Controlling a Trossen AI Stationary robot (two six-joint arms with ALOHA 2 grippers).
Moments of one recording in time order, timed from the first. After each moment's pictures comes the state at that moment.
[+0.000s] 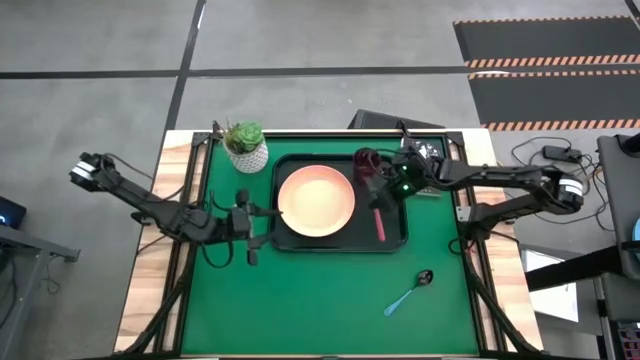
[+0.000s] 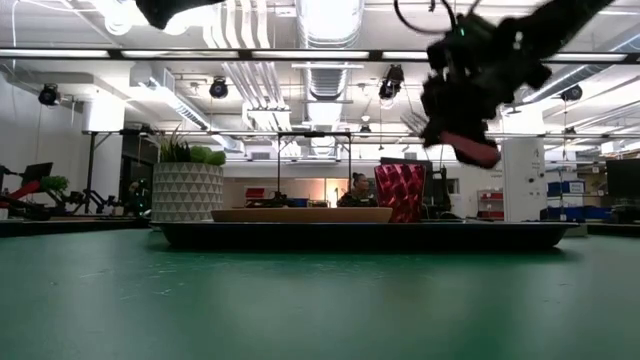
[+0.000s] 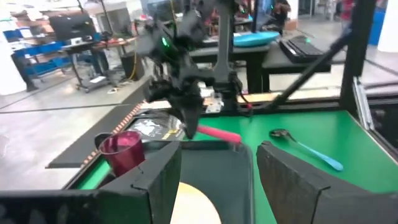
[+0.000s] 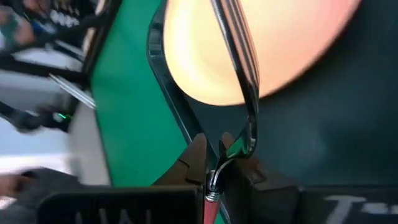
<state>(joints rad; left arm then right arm) -0.45 0.94 0.59 0.28 -0.65 0.06 -0.41 1.25 0.66 -0.15 -0.58 0.70</state>
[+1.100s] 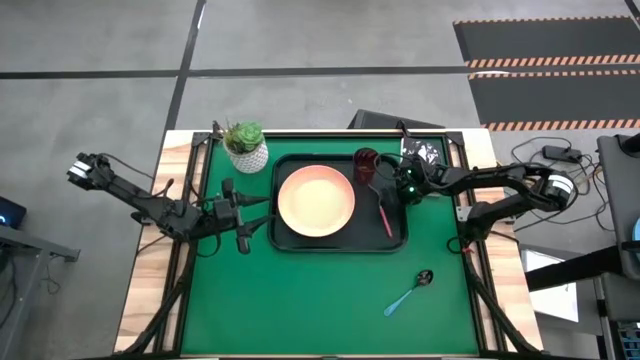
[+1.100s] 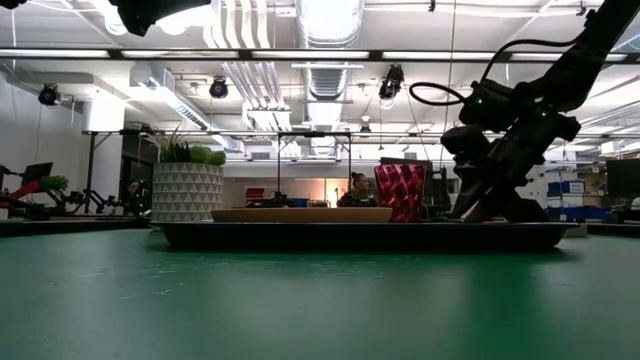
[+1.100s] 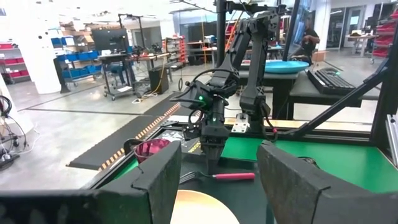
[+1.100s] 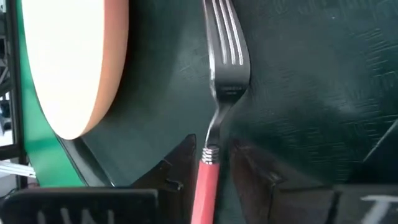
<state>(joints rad) -0.45 0.79 0.50 0.34 -0.77 0.06 -0.59 1.35 0.40 0.03 -0.48 0.80</state>
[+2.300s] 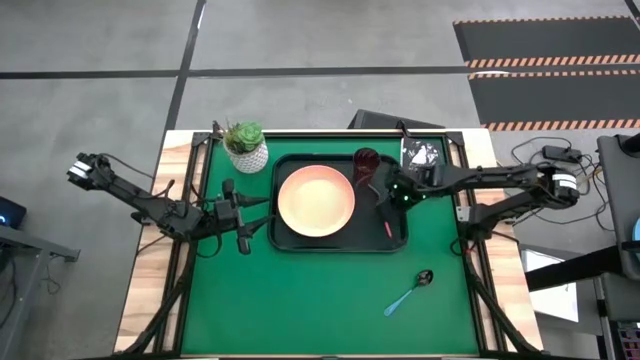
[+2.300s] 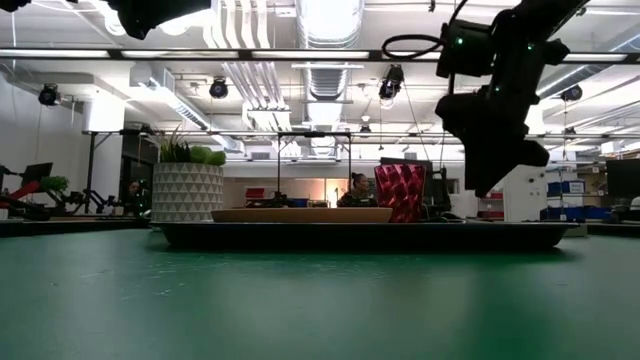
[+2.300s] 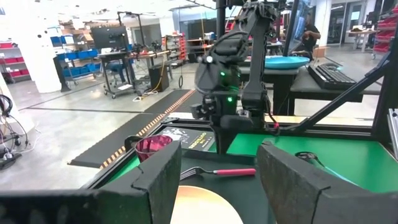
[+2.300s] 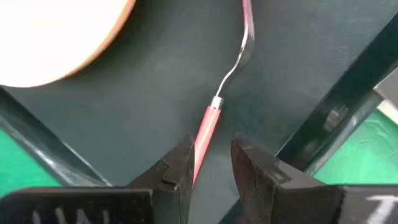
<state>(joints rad) -0.45 0.79 0.49 0.34 -0.76 0.06 -0.26 1.30 0.76 -0.63 -0.05 0.74</state>
